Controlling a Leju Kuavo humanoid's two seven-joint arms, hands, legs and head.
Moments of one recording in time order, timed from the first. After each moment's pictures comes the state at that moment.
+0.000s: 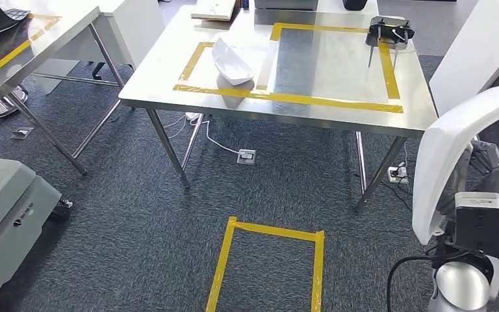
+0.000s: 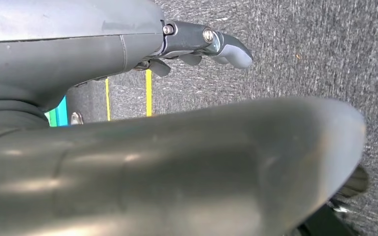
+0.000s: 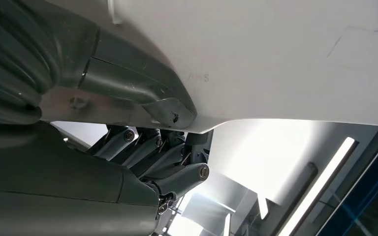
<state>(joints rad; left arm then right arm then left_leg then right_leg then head) -0.09 -0.12 0.95 -0.19 -1.06 0.00 0.06 -0.11 0.05 -0.03 -1.83 0.46 -0.20 -0.35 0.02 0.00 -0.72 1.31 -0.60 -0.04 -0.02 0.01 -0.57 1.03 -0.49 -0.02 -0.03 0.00</state>
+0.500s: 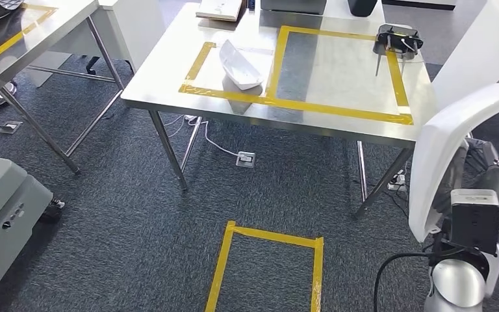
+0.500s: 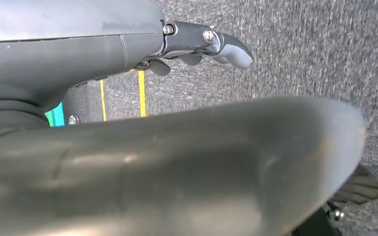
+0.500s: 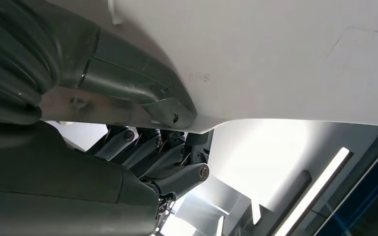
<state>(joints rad) -0.09 -0.12 0.95 -0.19 -1.06 -0.01 0.05 -0.12 0.05 -0.02 -1.81 0.47 -0.20 -0.35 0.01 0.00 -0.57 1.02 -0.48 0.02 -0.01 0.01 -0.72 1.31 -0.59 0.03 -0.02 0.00</state>
